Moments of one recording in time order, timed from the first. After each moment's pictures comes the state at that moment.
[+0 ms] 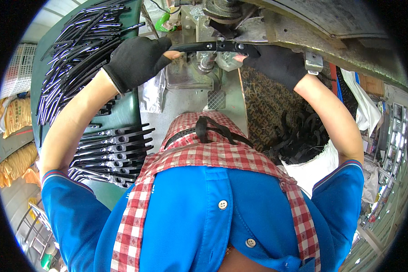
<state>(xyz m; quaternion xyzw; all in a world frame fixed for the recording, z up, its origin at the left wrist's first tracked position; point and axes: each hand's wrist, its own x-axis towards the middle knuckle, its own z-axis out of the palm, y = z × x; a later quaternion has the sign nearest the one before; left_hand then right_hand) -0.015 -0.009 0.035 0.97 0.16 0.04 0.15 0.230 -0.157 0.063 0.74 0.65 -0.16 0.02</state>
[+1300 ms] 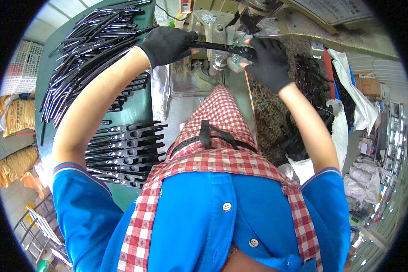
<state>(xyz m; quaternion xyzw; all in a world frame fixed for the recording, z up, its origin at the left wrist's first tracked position) -0.011 0.014 -0.004 0.99 0.10 0.07 0.05 0.206 -0.174 0.016 0.69 0.70 0.12 -0.17</state>
